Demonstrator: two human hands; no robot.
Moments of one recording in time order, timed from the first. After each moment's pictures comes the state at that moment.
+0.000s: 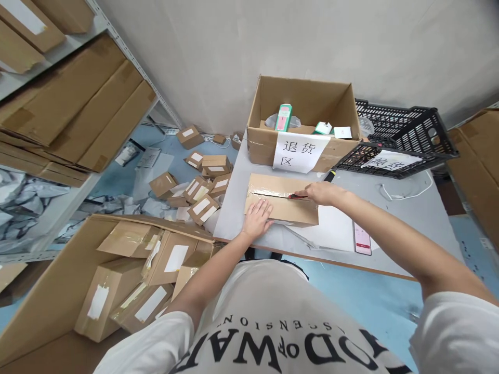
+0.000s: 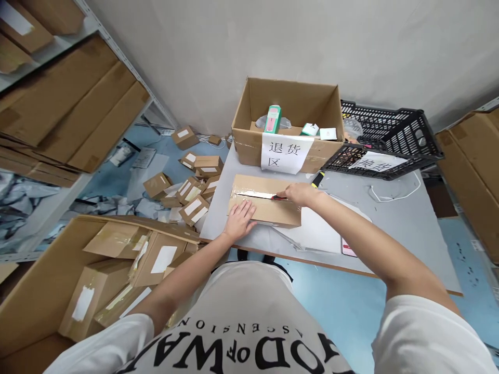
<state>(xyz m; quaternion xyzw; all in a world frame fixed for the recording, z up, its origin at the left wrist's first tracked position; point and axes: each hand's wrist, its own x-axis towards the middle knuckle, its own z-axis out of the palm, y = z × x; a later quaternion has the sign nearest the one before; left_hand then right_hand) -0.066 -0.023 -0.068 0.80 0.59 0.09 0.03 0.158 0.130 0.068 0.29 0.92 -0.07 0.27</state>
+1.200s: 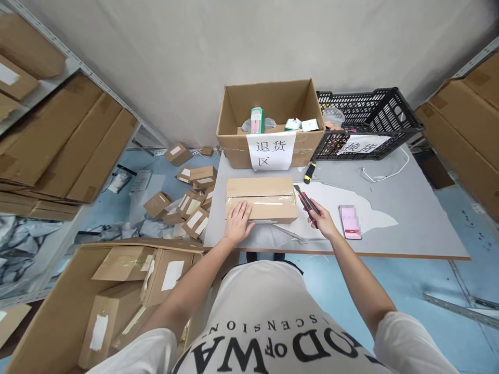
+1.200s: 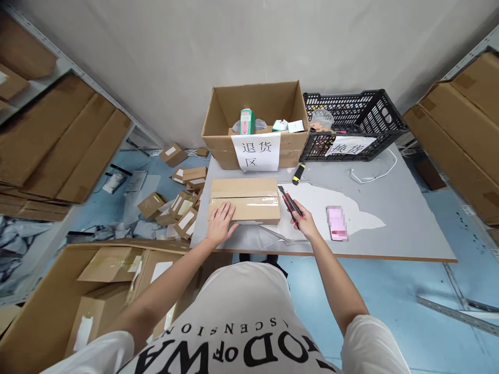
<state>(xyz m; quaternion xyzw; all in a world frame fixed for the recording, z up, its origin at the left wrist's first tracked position) -0.059 -0.025 -0.061 0.80 0.60 0.04 0.01 0.277 0.020 -0.074 0.55 0.45 -0.60 -0.38</state>
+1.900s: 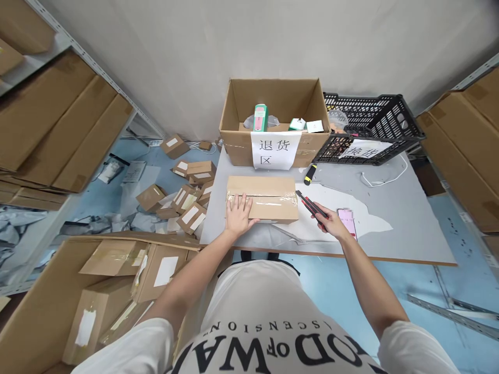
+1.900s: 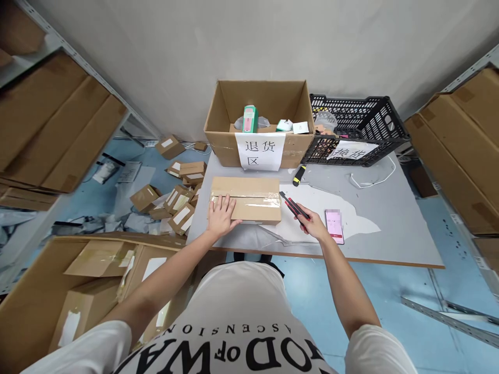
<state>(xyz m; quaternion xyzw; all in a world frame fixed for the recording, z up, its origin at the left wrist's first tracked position) -0.053 -0.003 -0.054 0.77 0.64 0.03 0.02 0.302 0.025 -0.044 0.57 0.50 -0.59 -0.28</state>
